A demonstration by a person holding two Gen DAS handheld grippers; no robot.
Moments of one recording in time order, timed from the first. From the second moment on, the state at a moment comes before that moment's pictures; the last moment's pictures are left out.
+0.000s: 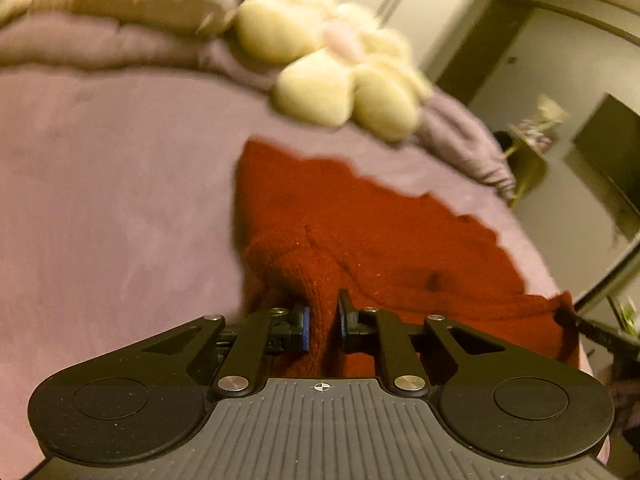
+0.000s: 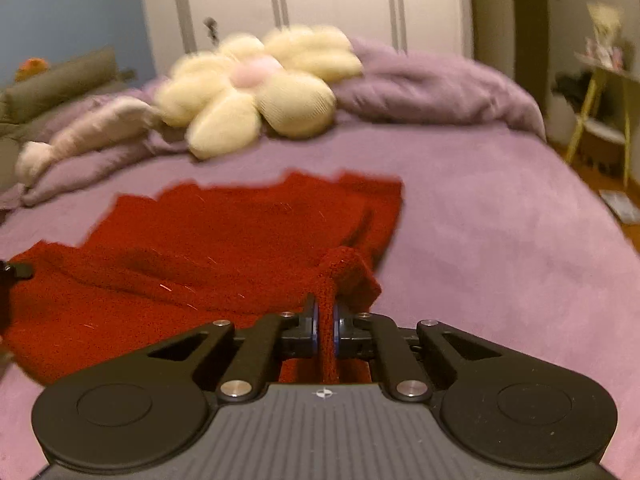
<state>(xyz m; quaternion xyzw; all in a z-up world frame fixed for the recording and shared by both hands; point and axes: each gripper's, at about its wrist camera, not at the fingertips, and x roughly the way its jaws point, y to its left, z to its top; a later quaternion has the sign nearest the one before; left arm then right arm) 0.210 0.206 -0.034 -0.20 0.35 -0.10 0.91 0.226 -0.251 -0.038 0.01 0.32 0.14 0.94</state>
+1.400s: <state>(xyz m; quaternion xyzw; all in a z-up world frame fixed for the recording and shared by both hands) 0.365 0.207 0.029 -0.12 0.24 0.04 0.96 0.370 -0.191 0.016 -0.04 0.21 0.03 0.98</state>
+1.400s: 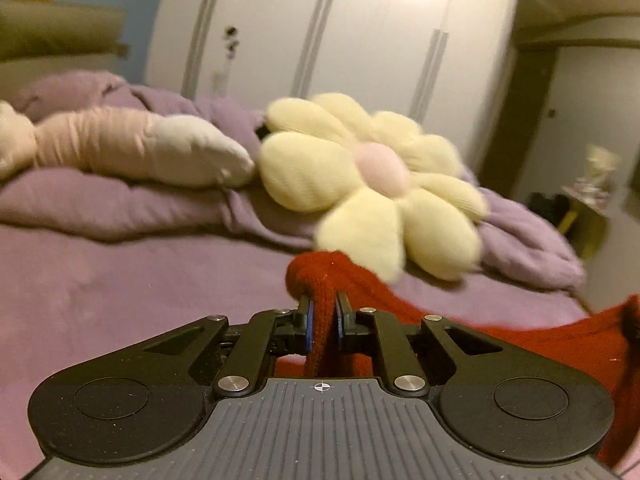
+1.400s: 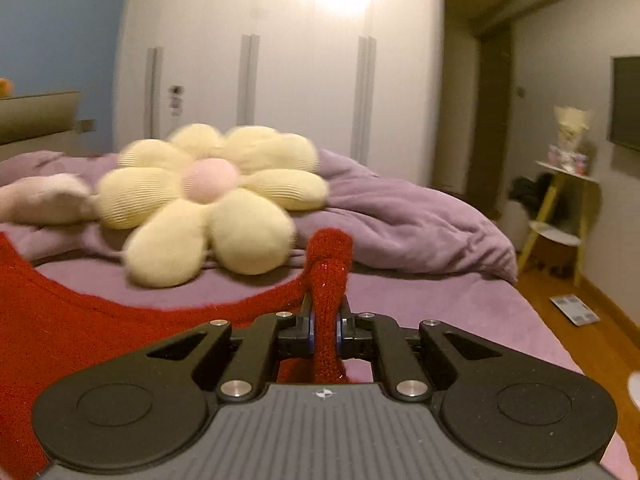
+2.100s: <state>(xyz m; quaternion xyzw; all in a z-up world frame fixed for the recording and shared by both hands) 0.383 0.175 -0.051 -0.07 0.27 0.11 0.95 0.428 -0.191 -0.073 0.01 0.27 -0.07 0.96</state>
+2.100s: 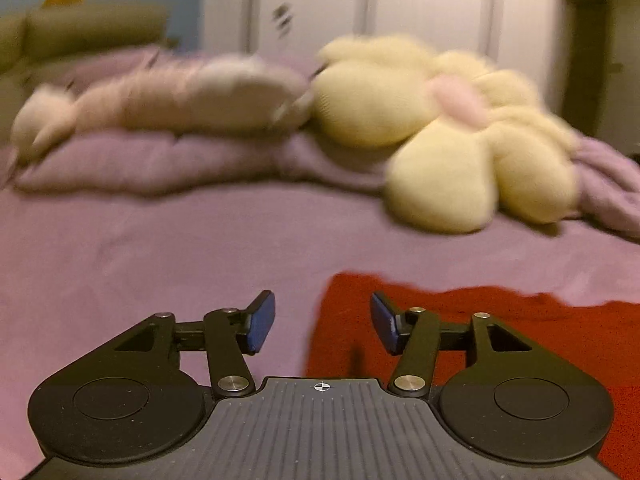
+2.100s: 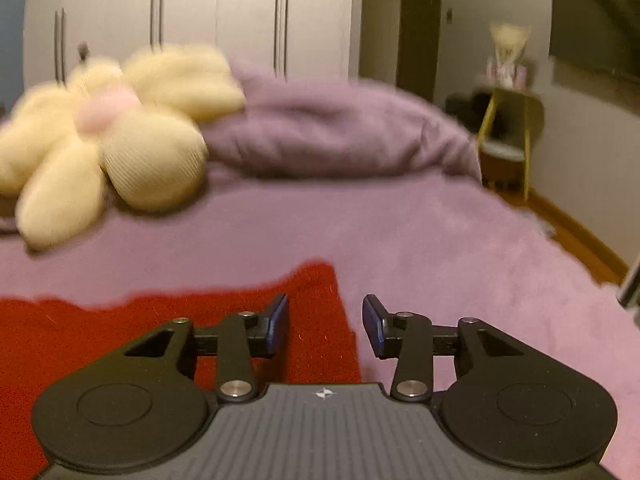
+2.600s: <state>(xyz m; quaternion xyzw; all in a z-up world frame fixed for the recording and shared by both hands) 0.396 0.106 -0.101 -0.05 0.28 0.05 0.96 0.401 -0.133 -0.106 -0.06 0.27 0.08 0.96</state>
